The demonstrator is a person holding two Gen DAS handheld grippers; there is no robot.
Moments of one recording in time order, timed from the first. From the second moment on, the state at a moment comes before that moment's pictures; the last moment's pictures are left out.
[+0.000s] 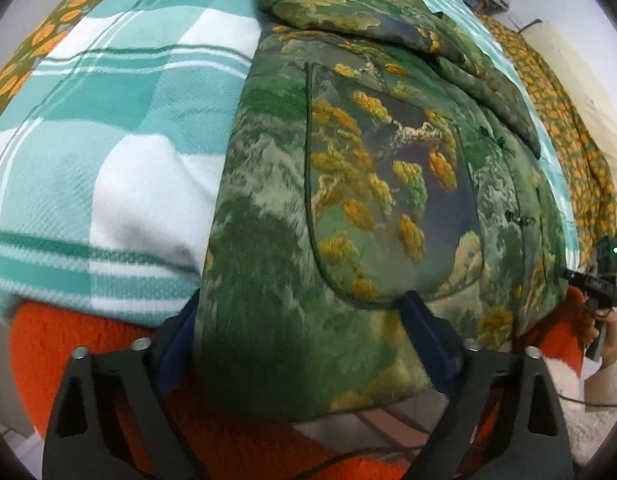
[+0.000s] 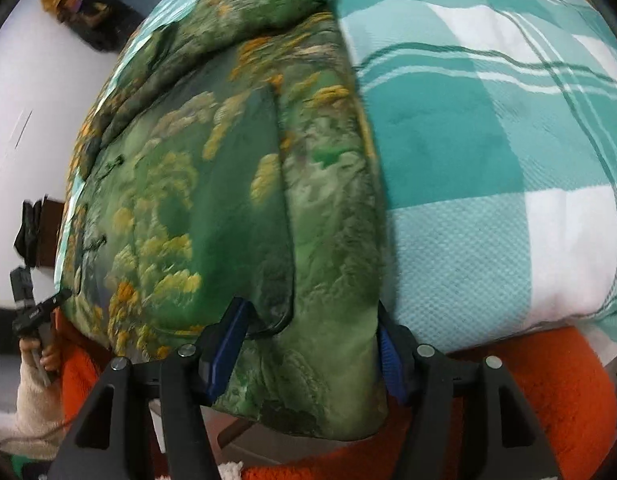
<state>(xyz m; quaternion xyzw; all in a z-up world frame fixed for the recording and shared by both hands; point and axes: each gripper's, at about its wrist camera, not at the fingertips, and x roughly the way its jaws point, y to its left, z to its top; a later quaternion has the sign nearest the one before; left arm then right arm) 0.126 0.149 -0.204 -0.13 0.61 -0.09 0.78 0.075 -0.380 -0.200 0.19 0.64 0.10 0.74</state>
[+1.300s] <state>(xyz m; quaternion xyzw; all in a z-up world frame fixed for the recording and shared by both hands) 0.058 0.191 -0.082 -0.18 0.55 -0.16 0.80 0.014 -0.375 -0.079 0.33 0.55 0.22 0.74</state>
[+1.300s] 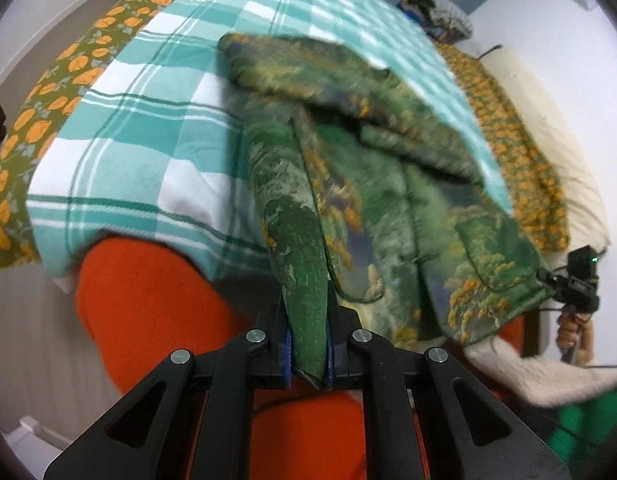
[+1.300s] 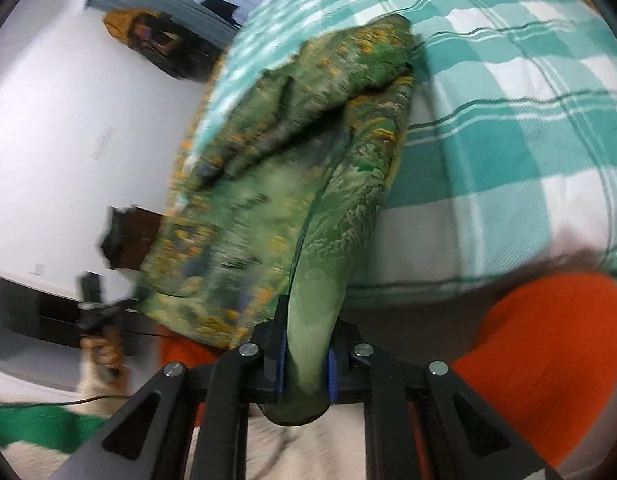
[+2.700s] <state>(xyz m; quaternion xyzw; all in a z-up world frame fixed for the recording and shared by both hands) 0.333 0.177 -0.147 -0.15 0.52 -0.11 0.83 0.291 -0.370 -0.138 0.23 0.52 0.09 0.82</state>
